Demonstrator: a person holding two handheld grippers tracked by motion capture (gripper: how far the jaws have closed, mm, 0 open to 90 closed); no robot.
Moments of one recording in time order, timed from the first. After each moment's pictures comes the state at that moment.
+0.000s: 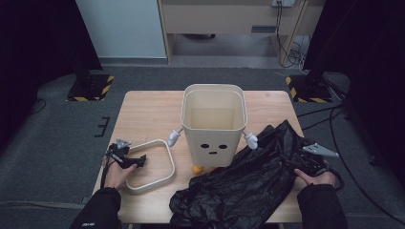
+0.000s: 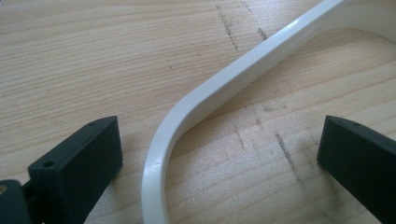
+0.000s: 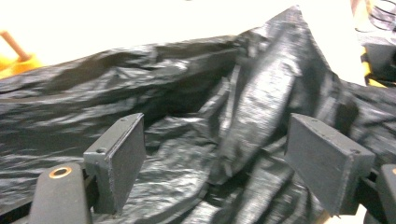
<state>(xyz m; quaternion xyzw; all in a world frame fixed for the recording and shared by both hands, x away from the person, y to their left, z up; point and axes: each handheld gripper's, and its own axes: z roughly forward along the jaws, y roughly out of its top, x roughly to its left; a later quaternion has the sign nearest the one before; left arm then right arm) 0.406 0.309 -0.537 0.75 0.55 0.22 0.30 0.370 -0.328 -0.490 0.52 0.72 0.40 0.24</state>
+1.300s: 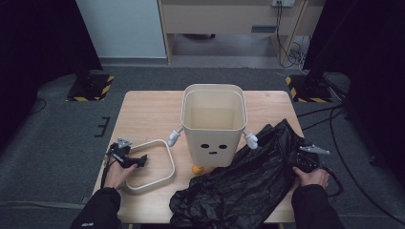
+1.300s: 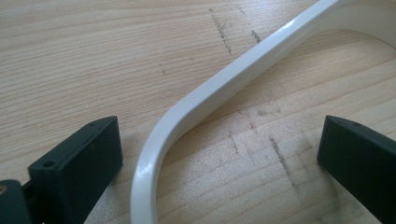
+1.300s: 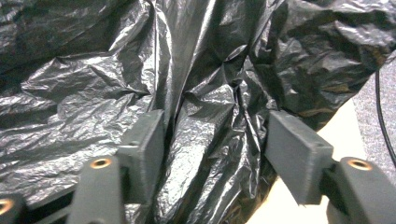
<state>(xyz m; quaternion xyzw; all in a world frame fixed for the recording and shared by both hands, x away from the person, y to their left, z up) 0.409 0.307 -0.537 0.75 0.54 0.22 0.30 0.393 -0.339 -0.530 0.60 0.70 0.29 0.25</state>
